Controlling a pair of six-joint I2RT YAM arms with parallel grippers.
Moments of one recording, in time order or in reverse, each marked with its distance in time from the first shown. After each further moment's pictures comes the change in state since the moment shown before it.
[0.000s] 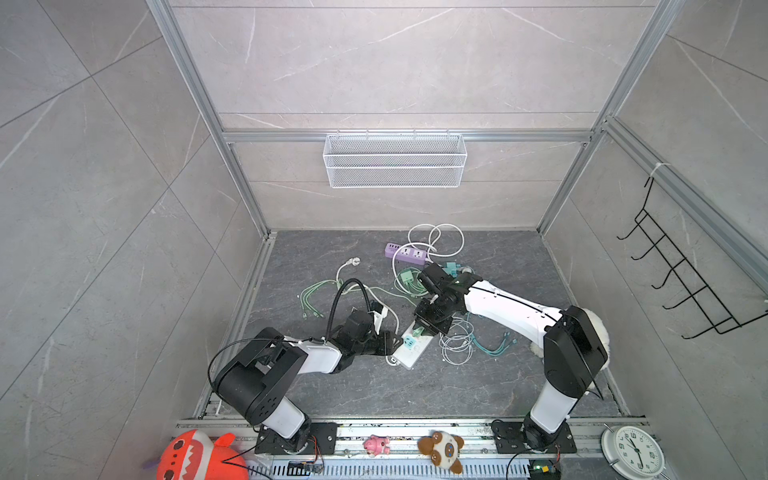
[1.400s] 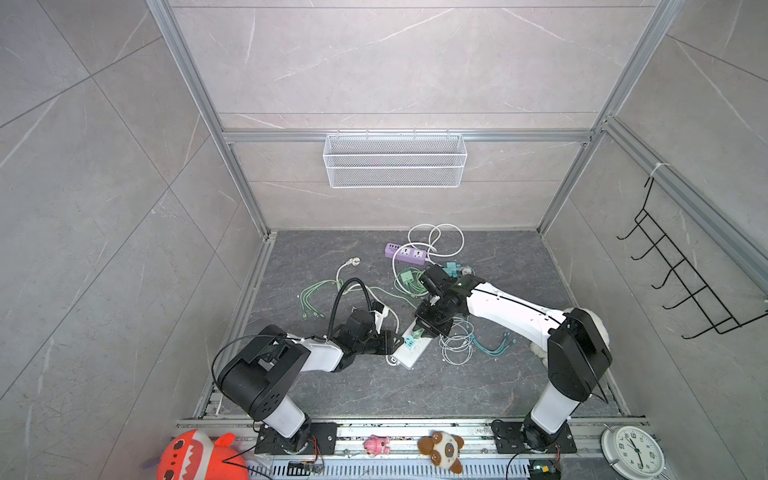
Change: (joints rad) left arm 0.000 0.024 0.014 0.007 0.004 0.000; right arm -0.002 -0.027 -0.026 0.010 -0.021 0.005
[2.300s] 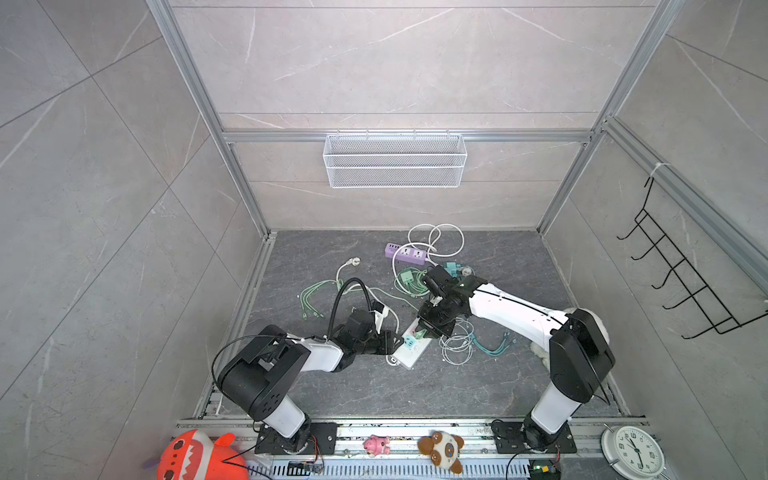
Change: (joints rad) left arm 0.000 0.000 0.000 0.000 0.001 0.000; right arm -0.013 -0.011 -0.027 0.005 0.000 -0.026
